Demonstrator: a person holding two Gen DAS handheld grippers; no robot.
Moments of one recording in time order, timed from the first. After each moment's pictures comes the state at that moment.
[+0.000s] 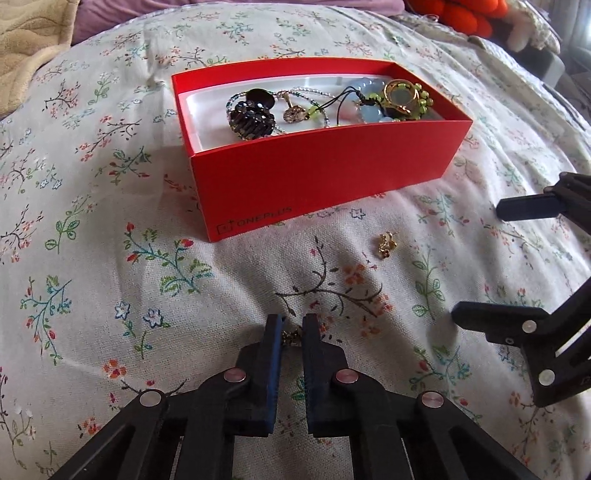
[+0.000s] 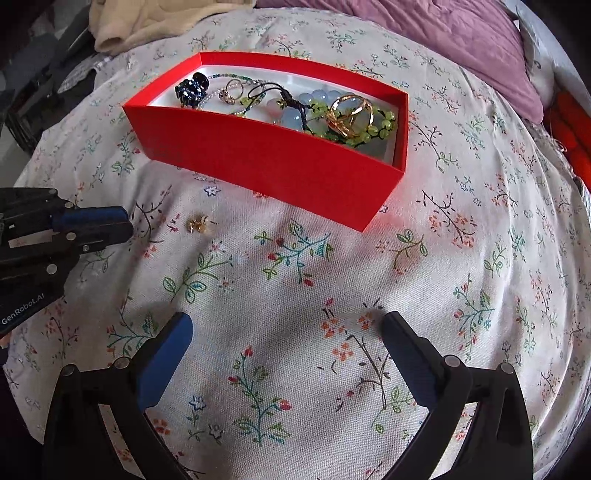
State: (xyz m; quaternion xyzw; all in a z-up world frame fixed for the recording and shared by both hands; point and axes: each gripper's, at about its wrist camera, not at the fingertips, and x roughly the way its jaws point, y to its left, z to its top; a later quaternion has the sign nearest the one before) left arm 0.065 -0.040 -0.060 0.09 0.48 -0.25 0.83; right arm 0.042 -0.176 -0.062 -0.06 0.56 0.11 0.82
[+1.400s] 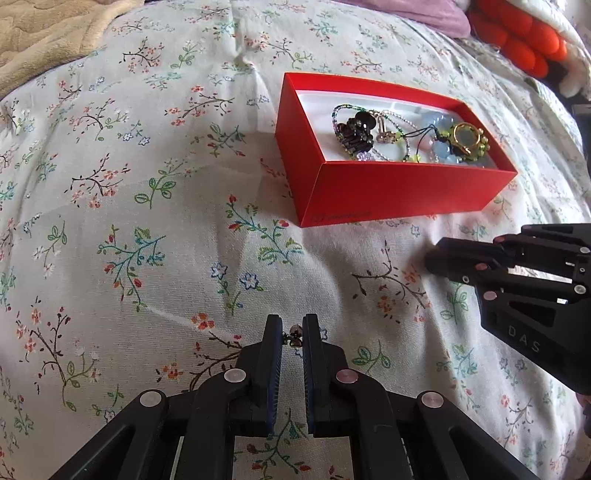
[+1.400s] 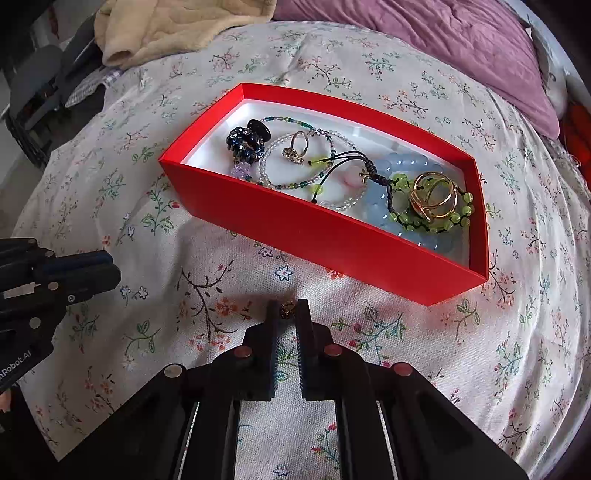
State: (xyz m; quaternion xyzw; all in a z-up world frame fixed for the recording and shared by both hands) left arm 0.070 0.002 -0.037 0.03 0.52 -0.18 0.83; right arm 0.081 -0.130 -0.055 -0.04 0.55 0.12 0.82
